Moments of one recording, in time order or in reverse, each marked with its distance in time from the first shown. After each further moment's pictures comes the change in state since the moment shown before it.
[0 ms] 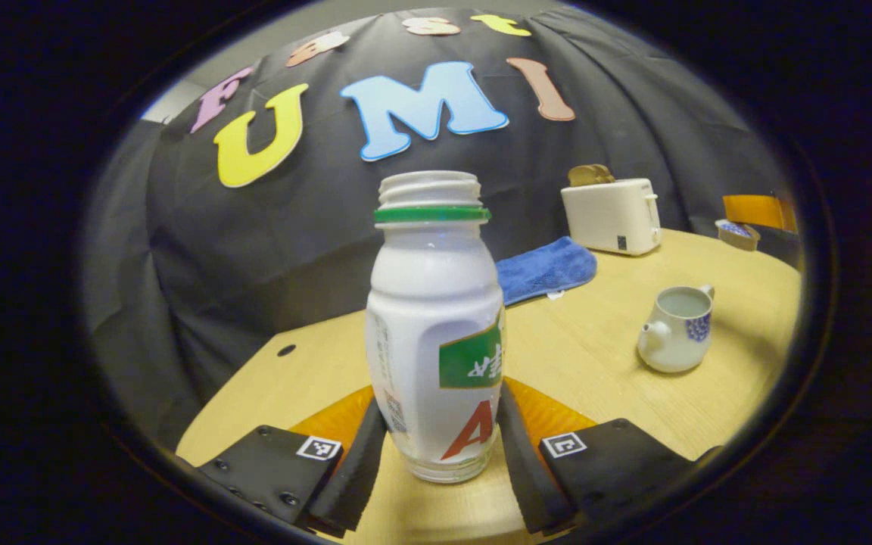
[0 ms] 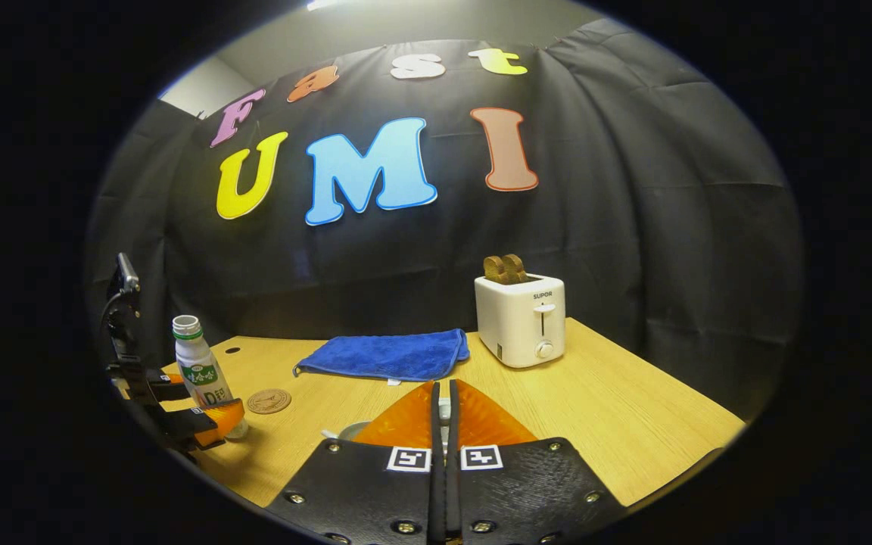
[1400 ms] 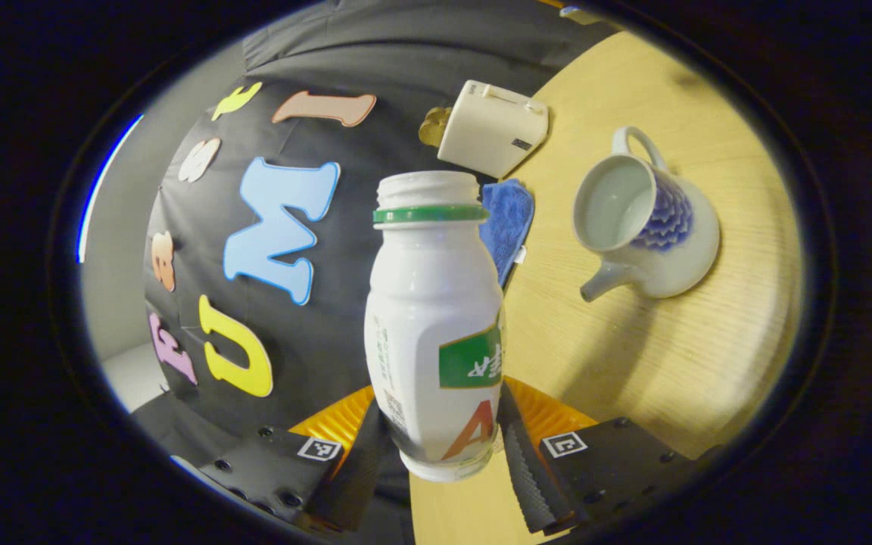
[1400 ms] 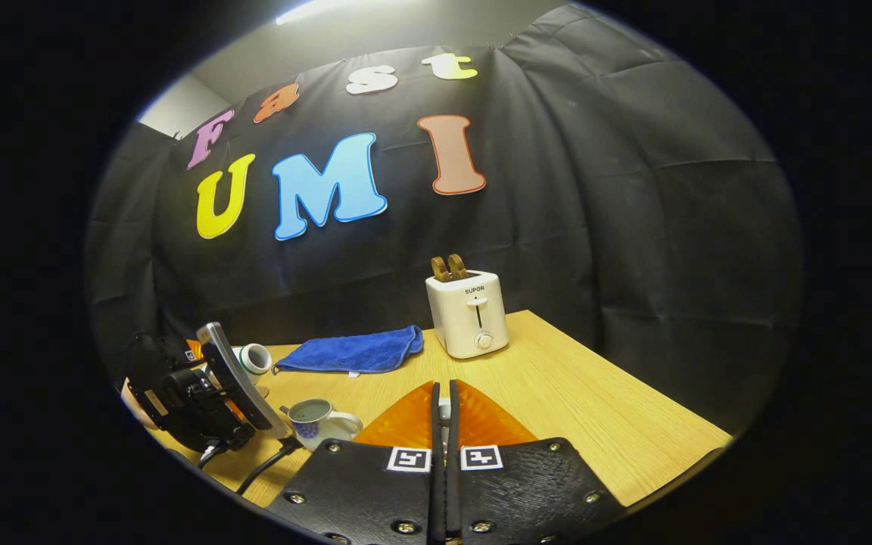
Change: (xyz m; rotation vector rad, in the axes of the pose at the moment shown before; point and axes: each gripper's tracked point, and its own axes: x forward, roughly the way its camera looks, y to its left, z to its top) left arm 0.013 -0.069 0.051 0.921 -0.023 0.168; right arm -0.047 -0.082 -0.006 0.069 -0.011 -0.053
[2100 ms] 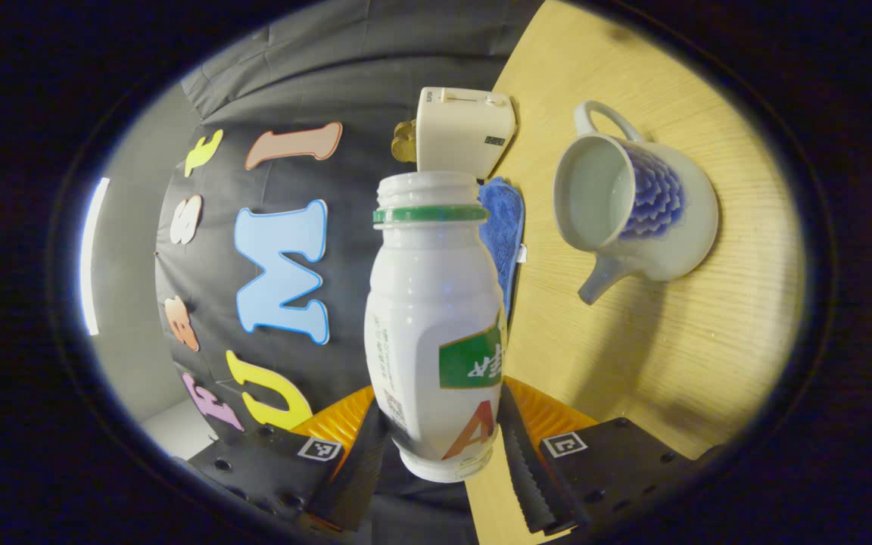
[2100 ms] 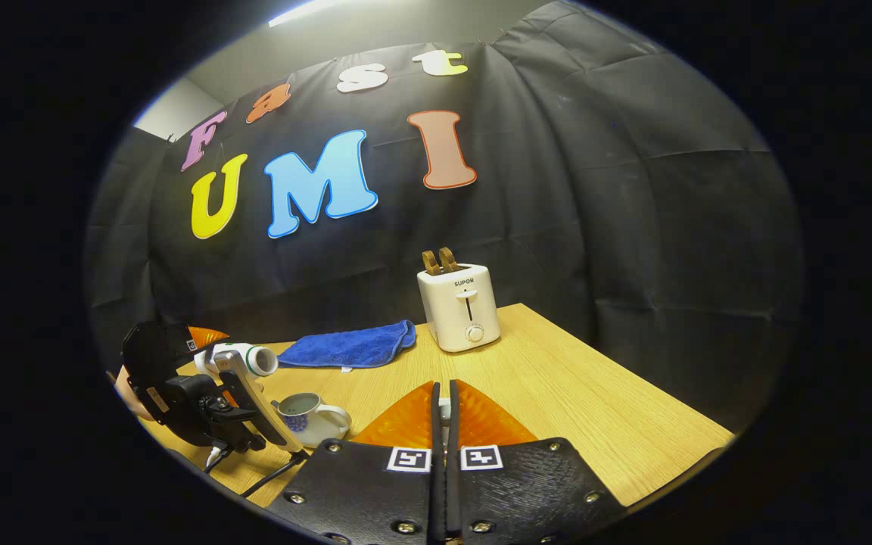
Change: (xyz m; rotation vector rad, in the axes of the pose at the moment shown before) left arm -0.006 0.000 0.013 0.206 -0.039 0.056; right arm 0.001 -0.013 -0.010 0.017 0.019 -0.009
